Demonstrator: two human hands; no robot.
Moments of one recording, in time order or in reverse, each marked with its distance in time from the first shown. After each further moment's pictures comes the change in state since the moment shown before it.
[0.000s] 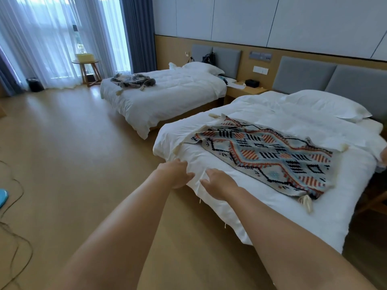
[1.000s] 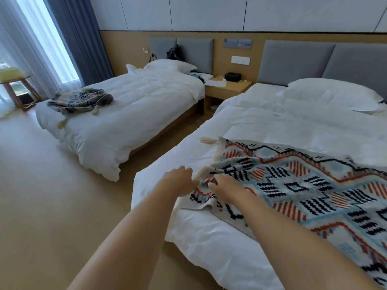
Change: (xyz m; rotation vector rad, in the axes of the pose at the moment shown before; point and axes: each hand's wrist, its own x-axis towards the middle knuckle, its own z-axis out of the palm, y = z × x) left_hand 0.587 -0.122 -0.114 0.027 -0.102 0.213; right_hand 0.574 0.085 -0.102 0.181 -0.014 0.274
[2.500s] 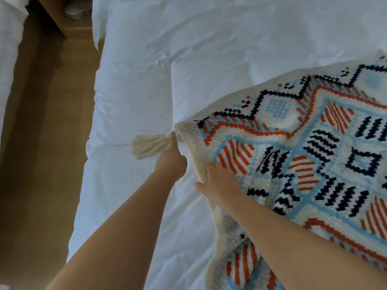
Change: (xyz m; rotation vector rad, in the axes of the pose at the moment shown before) left_hand 0.675 -0.007 0.123 -0.395 -0.431 0.244; right_hand 0.528 0.160 0.068 0.147 0.028 0.751
